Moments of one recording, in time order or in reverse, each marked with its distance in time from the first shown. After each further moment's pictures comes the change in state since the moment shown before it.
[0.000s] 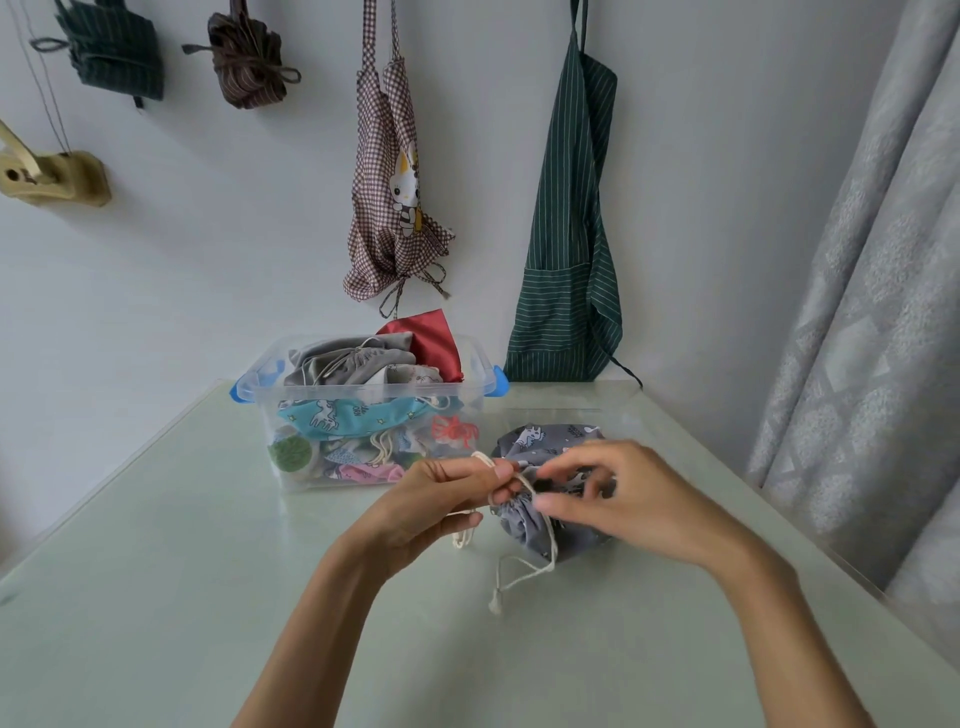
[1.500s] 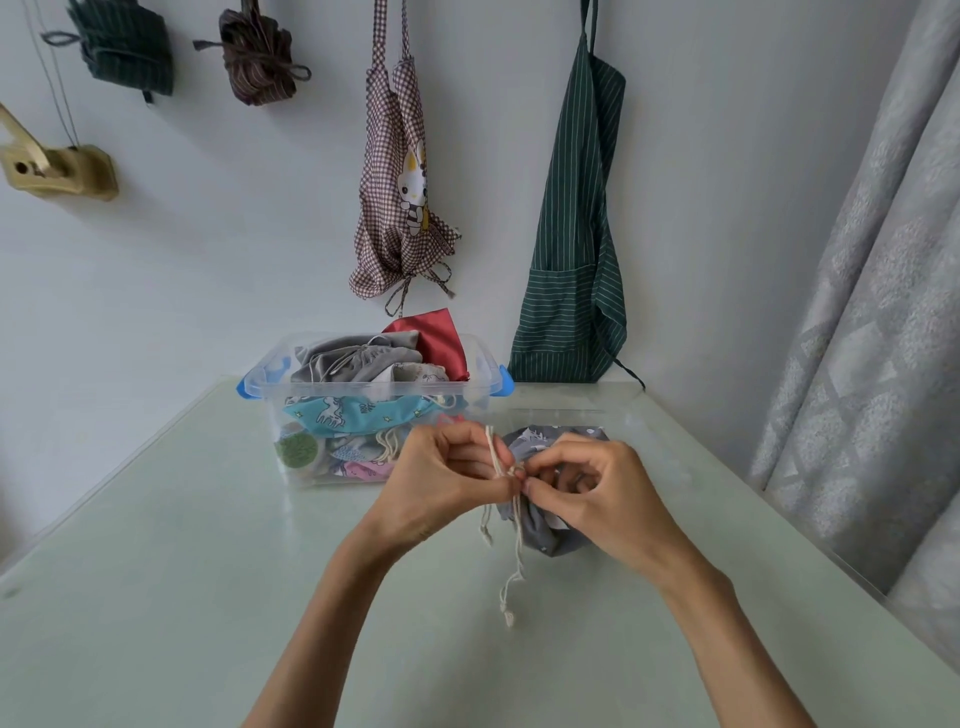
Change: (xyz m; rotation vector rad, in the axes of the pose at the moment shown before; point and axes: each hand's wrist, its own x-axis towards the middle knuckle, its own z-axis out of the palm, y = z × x) left_hand -0.006 0.011 0.007 0.201 0.154 0.414; right_hand 0.014 0.000 0.035 0.301 0.209 -0.224
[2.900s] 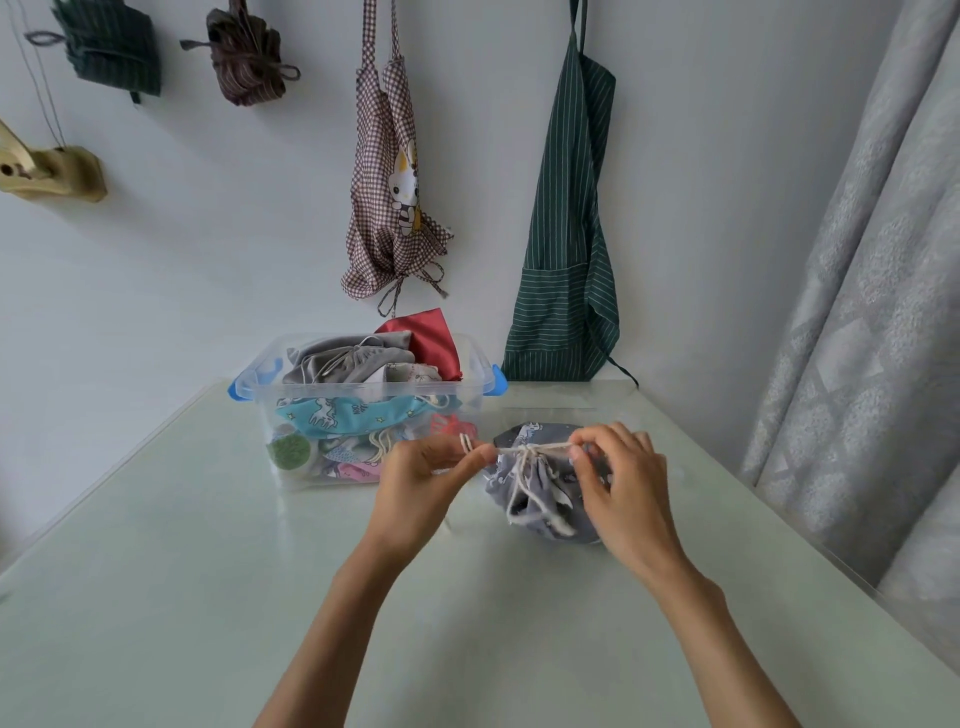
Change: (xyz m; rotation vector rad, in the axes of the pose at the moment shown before) left_hand 0.008 -0.037 -0.005 0.171 0.196 0.074; right_hand 0.000 0.045 -0.006 -0.538 0.338 -0.003
